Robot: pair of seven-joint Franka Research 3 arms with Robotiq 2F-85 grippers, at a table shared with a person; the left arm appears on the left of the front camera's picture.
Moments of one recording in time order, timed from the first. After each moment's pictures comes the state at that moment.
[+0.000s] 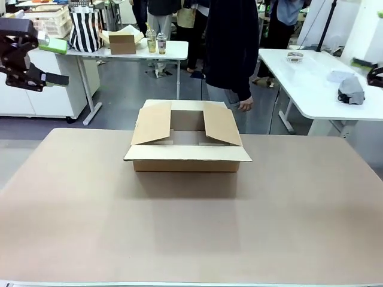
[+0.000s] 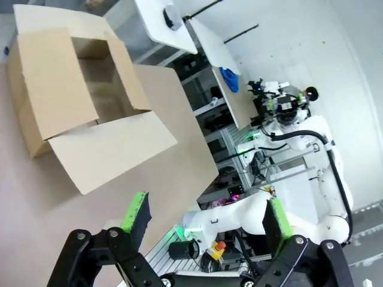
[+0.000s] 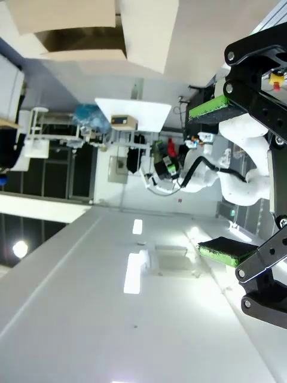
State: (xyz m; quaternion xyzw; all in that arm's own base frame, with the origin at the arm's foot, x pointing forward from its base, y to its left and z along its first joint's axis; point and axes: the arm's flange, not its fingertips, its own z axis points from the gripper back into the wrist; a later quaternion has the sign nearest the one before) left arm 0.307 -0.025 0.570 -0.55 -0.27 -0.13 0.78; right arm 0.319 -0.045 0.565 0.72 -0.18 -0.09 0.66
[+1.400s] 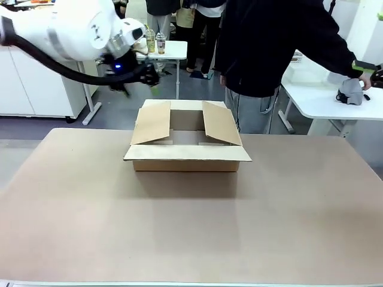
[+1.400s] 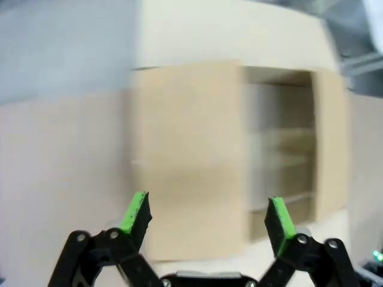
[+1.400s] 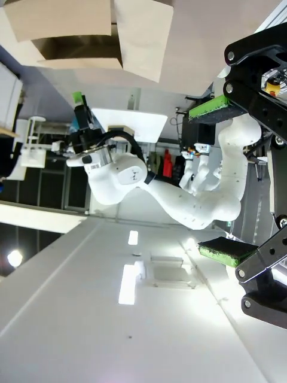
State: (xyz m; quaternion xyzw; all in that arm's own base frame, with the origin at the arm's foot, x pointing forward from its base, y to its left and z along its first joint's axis) left arm 0.557 -0.234 0.509 -0.17 -0.19 -0.06 0.96; right arm 0.312 -0.047 0.569 0.71 -0.18 -0.08 0.68
